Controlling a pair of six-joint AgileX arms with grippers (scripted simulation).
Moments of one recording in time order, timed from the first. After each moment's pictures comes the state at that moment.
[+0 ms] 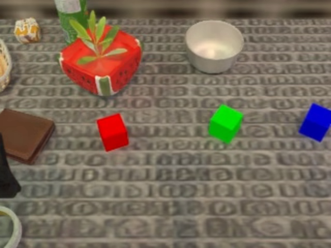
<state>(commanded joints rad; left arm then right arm) 0.00 0.00 0.00 0.00 0.00 0.00 0.00 0.00 0.00 0.00 0.00 0.00</state>
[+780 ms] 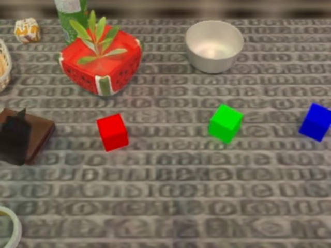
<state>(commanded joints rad) -0.14 0.69 0.61 -0.41 0.00 0.27 0.00 0.00 0.00 0.00 0.00 0.00</state>
